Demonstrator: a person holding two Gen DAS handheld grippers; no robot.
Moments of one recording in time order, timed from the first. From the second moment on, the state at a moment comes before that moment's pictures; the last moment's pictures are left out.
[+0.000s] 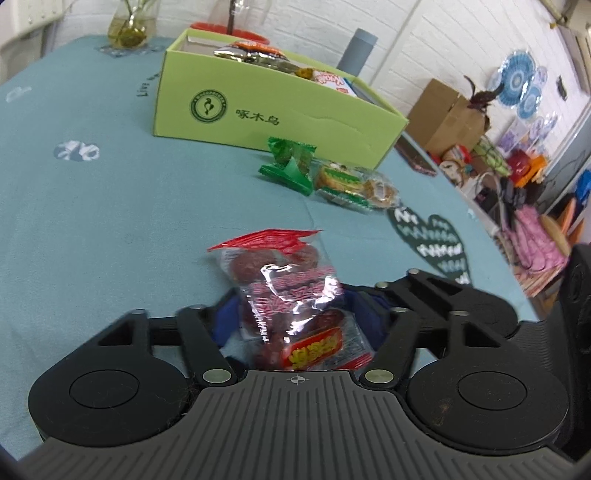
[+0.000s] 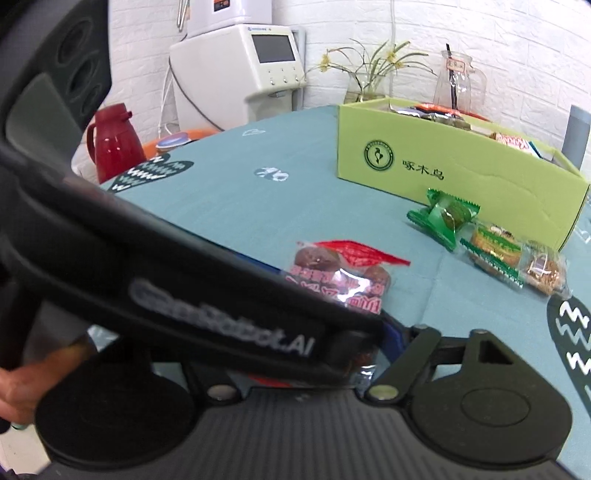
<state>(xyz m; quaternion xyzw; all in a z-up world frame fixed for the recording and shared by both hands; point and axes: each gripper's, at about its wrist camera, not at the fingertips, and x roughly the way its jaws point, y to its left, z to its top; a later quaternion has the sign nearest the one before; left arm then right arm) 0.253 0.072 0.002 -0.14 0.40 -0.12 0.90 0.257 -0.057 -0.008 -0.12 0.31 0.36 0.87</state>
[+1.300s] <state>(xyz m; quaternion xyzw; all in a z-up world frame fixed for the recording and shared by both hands) 0.411 0.158 0.115 -0.17 0.22 -0.09 0.96 0.413 -0.058 0.094 -0.13 0.16 0.33 0.92</state>
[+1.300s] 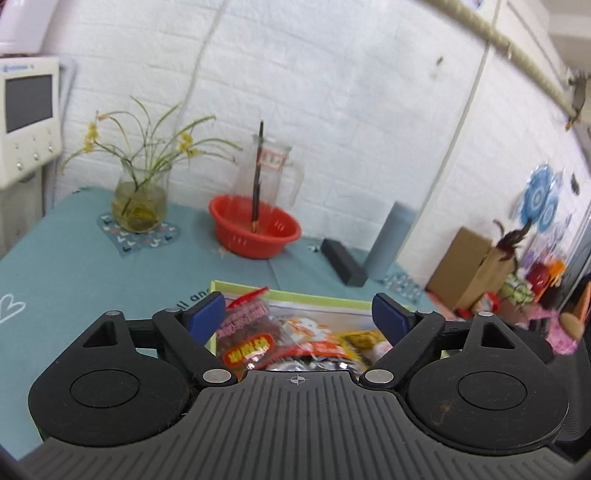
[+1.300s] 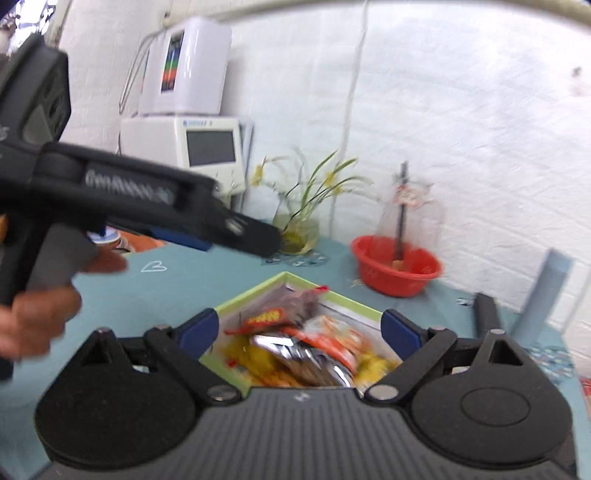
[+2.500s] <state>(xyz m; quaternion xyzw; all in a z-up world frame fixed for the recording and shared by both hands) 0.386 0.017 0.034 -0.19 0.39 -0.22 0.88 0.382 -0.160 -0.003 -0.09 0.33 0.35 0.87</state>
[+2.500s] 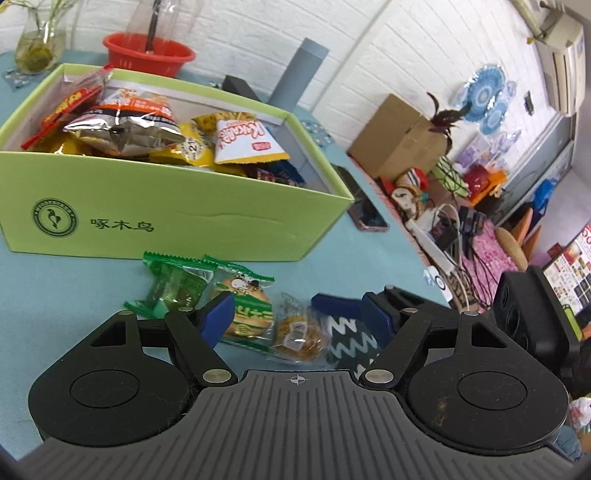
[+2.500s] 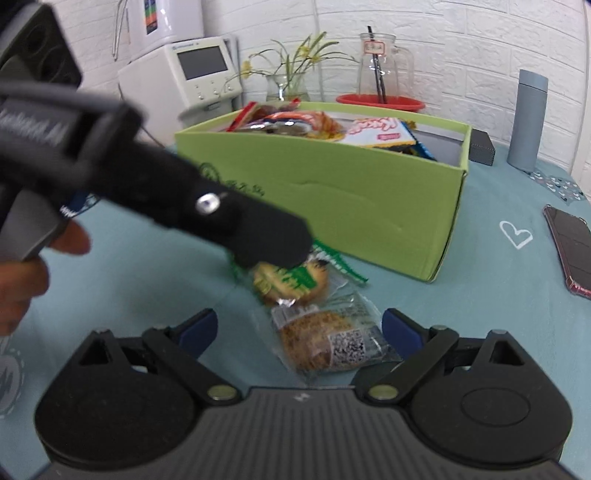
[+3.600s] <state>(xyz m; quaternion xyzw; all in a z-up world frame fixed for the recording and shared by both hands) 0.346 -0.012 0.010 -0.19 0.43 -0.21 0.86 0.297 -0.176 0.006 -0.06 0.30 0.29 0.91</state>
